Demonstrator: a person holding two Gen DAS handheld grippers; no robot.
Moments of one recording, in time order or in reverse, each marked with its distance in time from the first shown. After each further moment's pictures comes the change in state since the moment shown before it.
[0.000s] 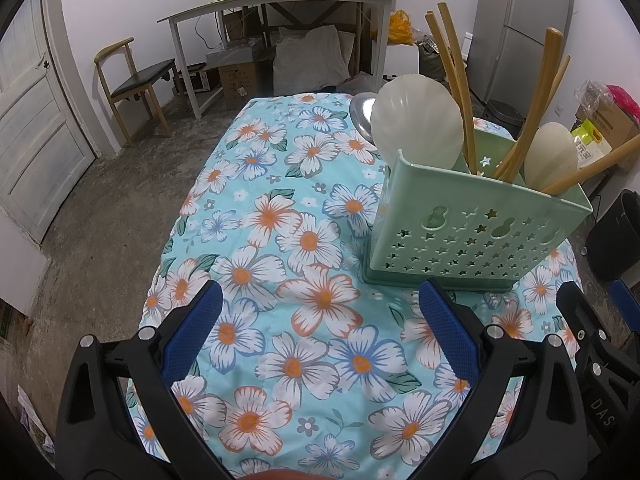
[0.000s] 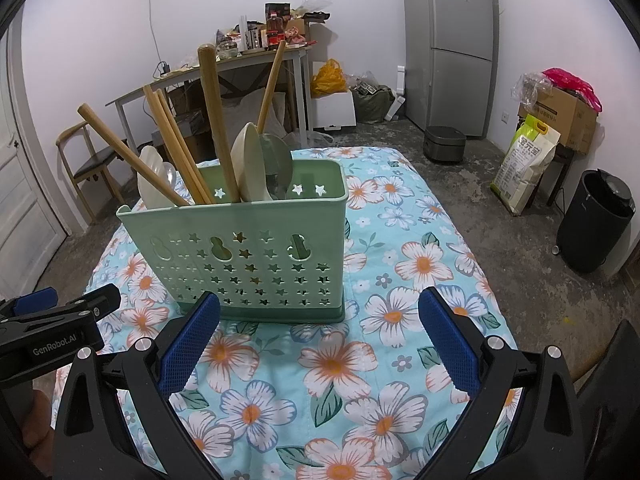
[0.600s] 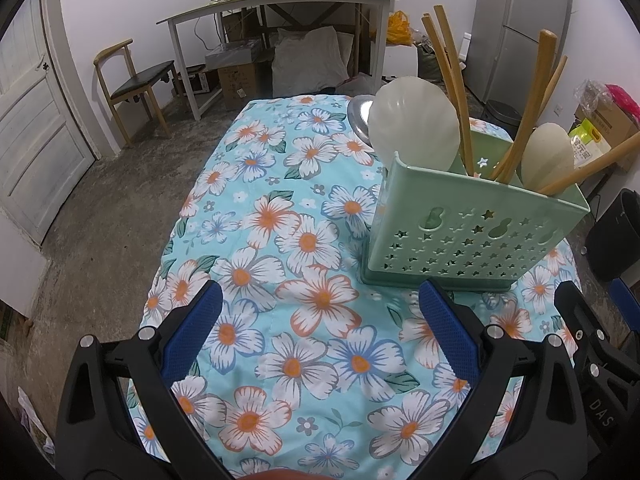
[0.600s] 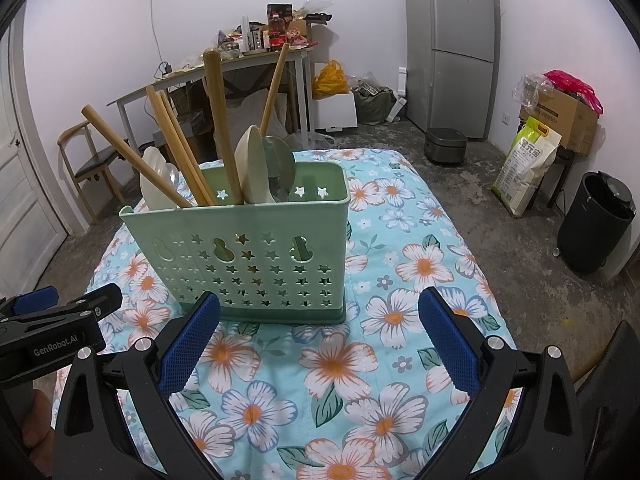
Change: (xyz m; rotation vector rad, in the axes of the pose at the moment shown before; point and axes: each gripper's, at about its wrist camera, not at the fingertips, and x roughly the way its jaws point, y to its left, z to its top) left arm -0.002 -0.001 0.001 -0.001 -0.001 -0.002; right arm 0.000 0.000 0.000 -0.003 -0.002 0.000
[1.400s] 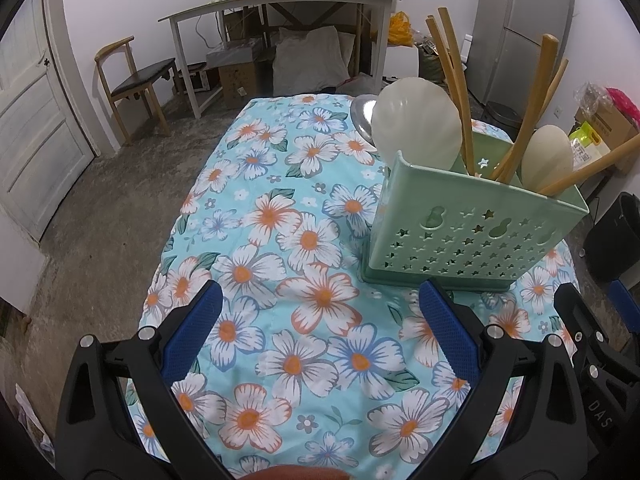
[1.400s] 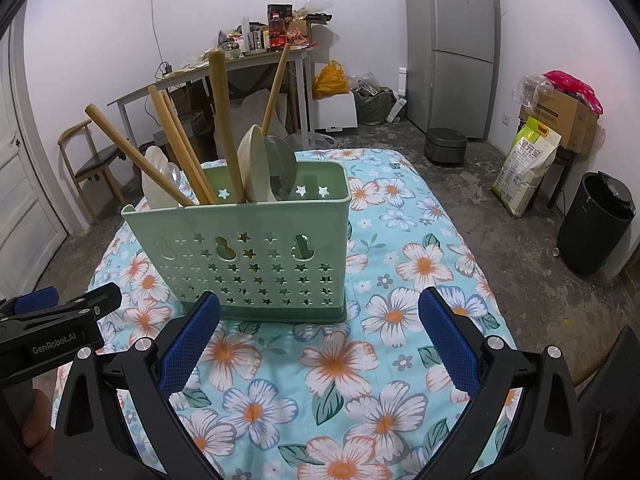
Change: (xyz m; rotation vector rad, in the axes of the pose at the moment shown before) left arm -0.002 0.001 0.000 -0.004 0.002 -0.001; right arm 0.000 0.000 0.000 -0.001 -0.001 0.000
